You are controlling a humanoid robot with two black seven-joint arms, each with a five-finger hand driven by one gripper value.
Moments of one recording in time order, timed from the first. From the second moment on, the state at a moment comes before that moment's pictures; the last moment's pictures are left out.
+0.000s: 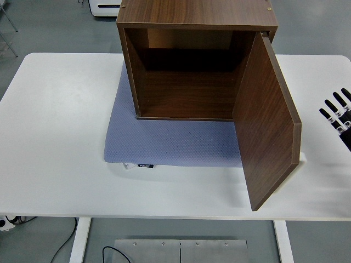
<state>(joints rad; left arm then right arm) 0.19 0.00 -0.14 -0.19 0.05 0.02 -0.23 0.06 -0.43 1.53 1.17 -0.24 0.61 -0.03</state>
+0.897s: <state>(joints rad) 0.19 0.00 -0.14 -0.19 0.05 0.02 -0.23 -0.07 -0.47 1.50 1.28 -0.24 0.61 -0.03</state>
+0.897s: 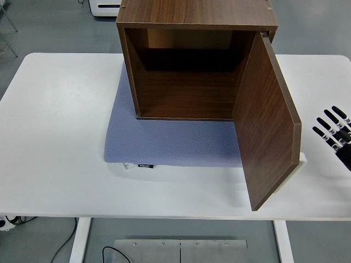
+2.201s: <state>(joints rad) 0.19 0.00 -0.14 -0.19 0.05 0.02 -0.23 -0.11 -0.47 1.40 1.44 -0.43 0.61 -0.04</state>
